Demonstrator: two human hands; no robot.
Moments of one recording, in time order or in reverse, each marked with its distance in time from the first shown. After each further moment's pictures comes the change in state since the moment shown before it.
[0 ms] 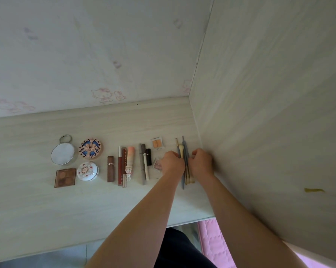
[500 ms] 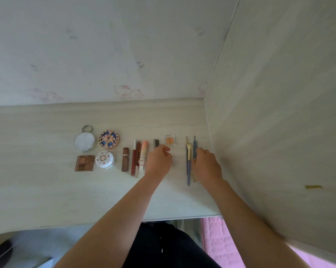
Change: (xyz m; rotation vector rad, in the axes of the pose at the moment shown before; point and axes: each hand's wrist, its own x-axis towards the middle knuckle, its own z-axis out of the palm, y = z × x) left_hand -0.019 -0.039 -0.074 -0.032 0.140 0.213; right_hand -0.036 -0.014 -0.011 -0.360 -0.040 -0.342
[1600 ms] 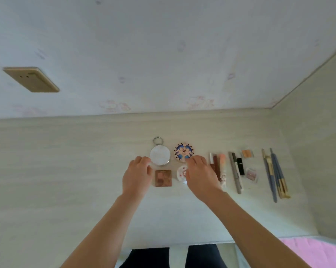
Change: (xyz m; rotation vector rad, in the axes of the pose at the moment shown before) left_hand 0.075 -0.199 -0.256 0.470 0.146 0.182; right_hand -0.009 -0.261 0.112 -0.207 0.049 -0.372
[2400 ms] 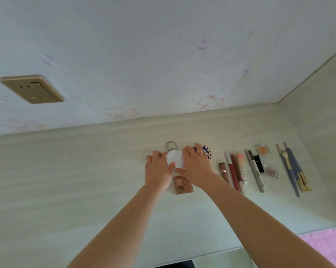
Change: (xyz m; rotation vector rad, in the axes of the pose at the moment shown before) left_hand 0.056 -0.016 0.021 0.029 -0.180 0.136; right_hand 0.068 -0.054 0.024 -0.074 -0.141 0.136
